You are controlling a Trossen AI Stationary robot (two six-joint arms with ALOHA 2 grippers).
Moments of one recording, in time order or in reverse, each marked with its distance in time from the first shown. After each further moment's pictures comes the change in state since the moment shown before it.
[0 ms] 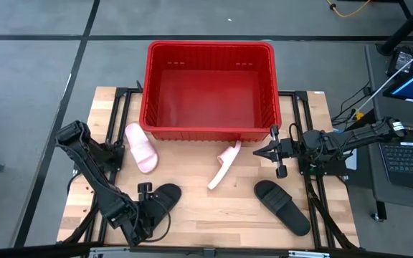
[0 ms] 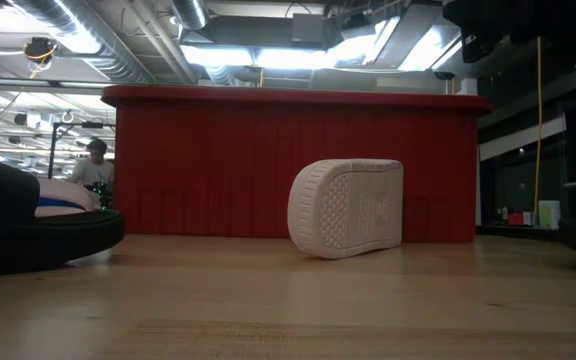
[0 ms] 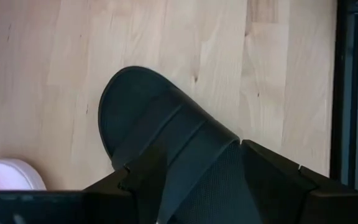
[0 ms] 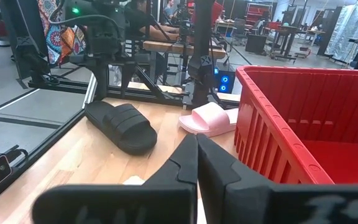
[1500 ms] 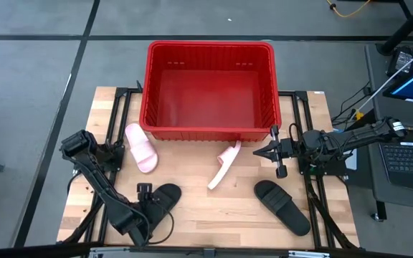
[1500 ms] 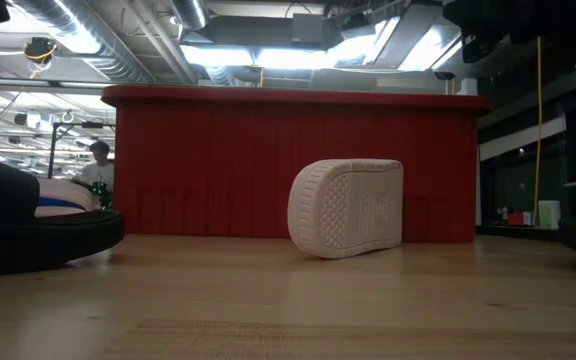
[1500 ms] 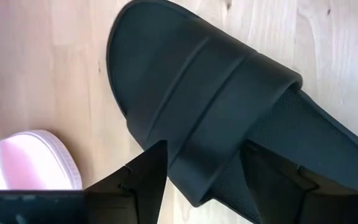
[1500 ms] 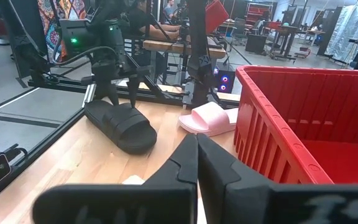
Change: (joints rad) left arm -0.004 0.129 -0.001 -0.129 0.062 0.056; right arm 0.000 0.000 0.000 -0.001 0.001 -0.004
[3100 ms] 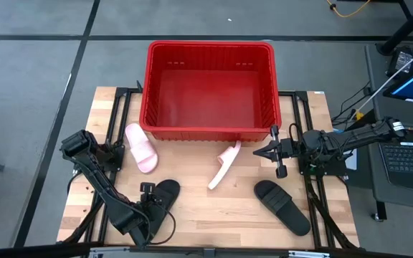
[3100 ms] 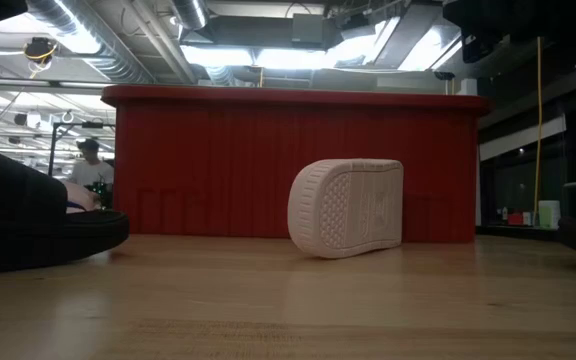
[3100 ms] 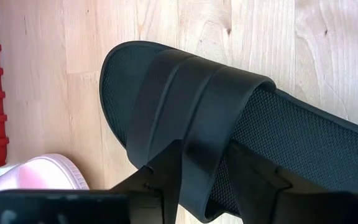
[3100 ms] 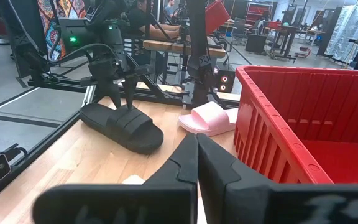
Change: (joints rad) left arm 0.006 0.001 0.000 0.030 -0.063 0.067; right arm 0.000 0.000 0.000 0.000 0.001 -0.001
